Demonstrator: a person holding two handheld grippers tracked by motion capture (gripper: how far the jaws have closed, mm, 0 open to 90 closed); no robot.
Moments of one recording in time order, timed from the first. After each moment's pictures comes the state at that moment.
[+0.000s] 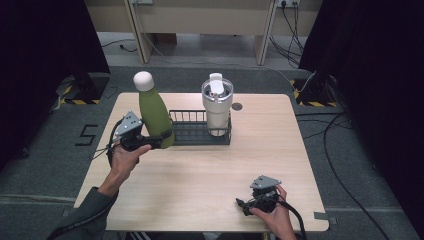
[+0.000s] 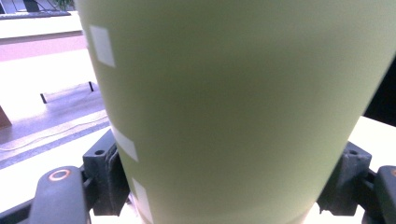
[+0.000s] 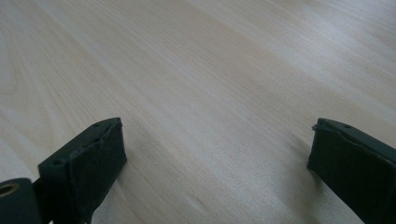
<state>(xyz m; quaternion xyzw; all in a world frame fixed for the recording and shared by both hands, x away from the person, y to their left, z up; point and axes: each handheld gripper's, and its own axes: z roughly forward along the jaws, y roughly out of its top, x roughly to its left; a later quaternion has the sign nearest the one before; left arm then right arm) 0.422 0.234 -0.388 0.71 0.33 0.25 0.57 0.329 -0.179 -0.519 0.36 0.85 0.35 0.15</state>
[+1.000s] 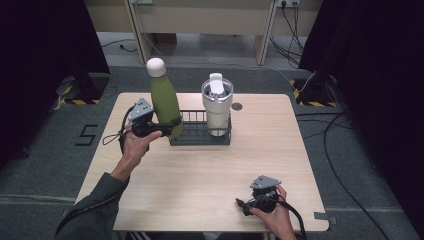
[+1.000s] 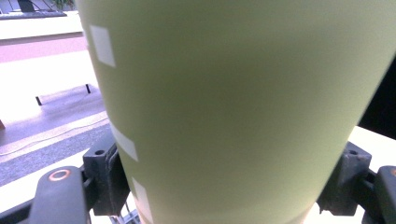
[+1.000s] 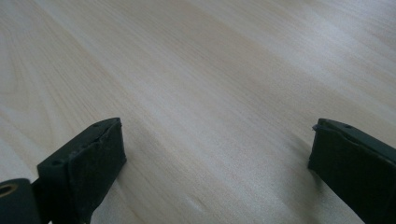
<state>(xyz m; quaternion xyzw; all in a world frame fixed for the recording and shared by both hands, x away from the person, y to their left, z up) 0.461 0.209 -0.376 0.71 0.33 0.24 0.58 0.329 -0.179 -0.519 0.36 0.85 0.35 0.15</state>
